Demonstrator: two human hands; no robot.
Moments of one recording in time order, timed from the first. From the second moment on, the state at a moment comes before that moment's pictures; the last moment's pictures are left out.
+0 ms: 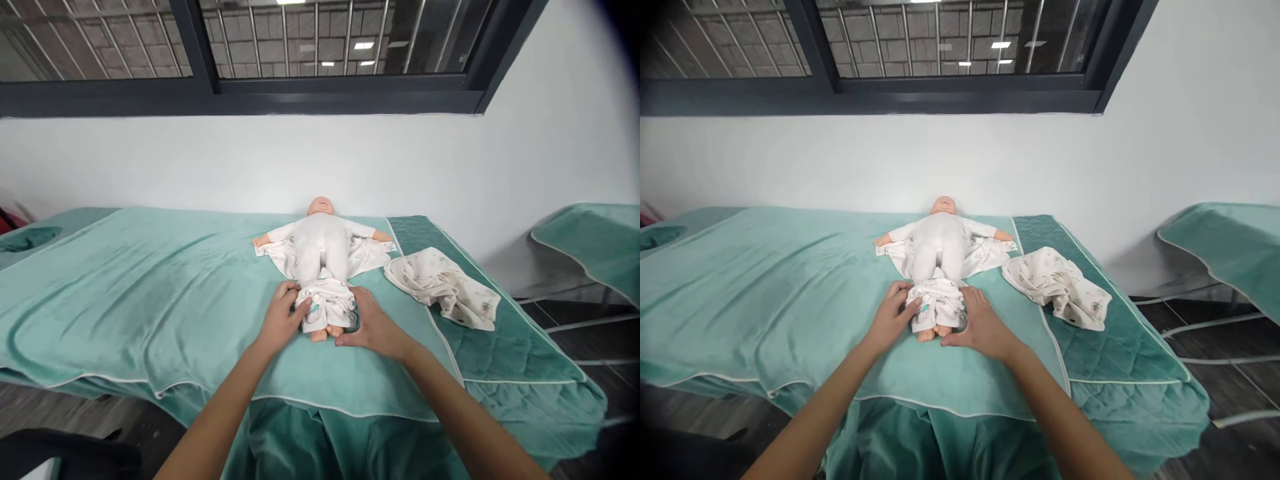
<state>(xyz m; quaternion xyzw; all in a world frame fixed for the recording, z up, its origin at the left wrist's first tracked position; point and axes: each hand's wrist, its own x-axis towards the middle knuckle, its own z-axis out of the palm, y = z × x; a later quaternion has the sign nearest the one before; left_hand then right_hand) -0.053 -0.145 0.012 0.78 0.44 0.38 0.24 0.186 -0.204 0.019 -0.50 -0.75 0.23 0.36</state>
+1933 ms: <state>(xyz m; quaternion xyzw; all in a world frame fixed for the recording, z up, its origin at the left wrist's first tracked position) -0.098 -0.216 0.320 0.93 0.36 0.06 0.04 0.161 -0.243 0.320 -0.47 -0.83 0.30 0.05</state>
